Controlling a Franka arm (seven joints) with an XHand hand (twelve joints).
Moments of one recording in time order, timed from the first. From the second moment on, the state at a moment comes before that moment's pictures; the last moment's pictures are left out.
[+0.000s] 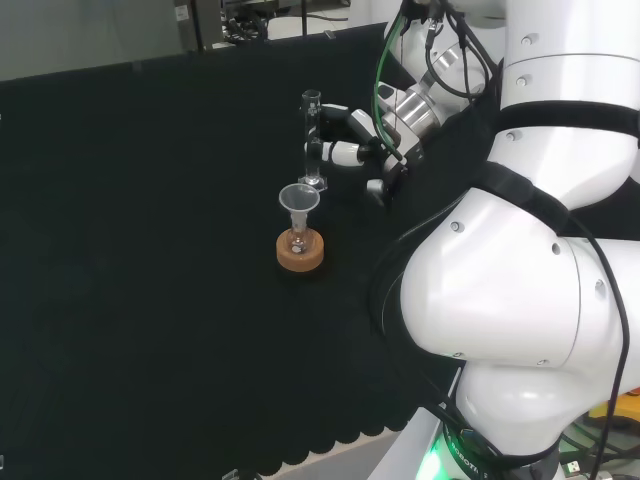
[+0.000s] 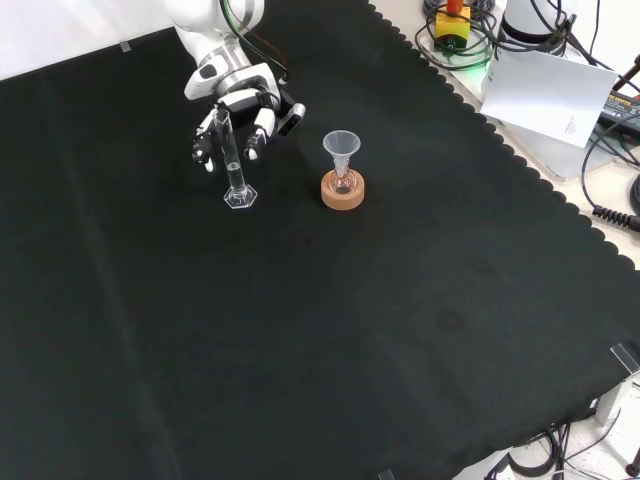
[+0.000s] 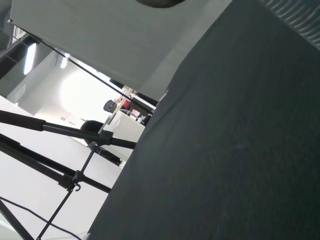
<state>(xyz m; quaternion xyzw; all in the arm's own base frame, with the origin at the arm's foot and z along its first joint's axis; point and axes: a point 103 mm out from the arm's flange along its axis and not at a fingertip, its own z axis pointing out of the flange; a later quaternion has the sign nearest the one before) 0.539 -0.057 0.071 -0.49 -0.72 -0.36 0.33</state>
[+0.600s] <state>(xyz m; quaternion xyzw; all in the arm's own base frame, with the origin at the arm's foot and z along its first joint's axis) 0.539 -0.051 0.064 -0.49 -0.72 -0.36 0.34</state>
